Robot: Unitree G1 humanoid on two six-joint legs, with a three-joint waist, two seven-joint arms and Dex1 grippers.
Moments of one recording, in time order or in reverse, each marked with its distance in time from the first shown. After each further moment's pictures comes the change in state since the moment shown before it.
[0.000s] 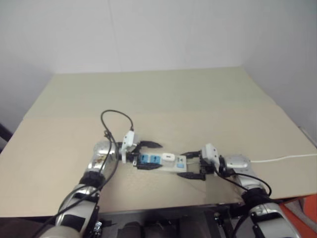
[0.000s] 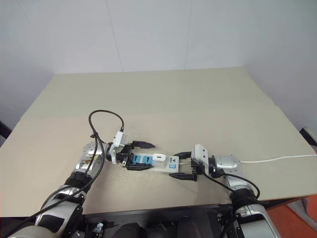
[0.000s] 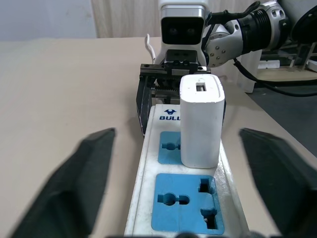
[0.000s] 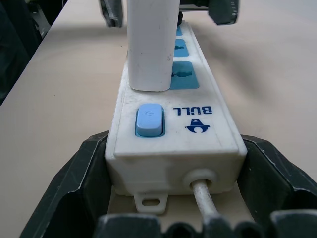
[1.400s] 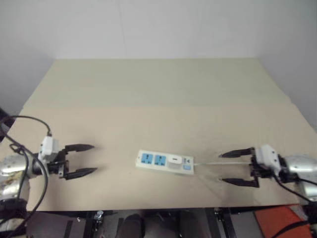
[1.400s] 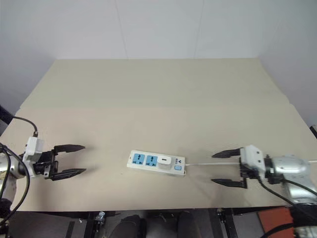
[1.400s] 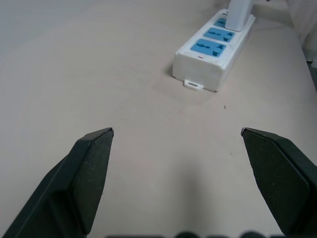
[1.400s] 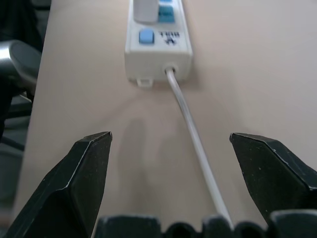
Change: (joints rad) left arm 0.393 0.513 0.430 -0.275 -0.153 0.138 -0.049; right arm 0.275 -0.451 -0.300 -0.299 0.183 0.045 0.137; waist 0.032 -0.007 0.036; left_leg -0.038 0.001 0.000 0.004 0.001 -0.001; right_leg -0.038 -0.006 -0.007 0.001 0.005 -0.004
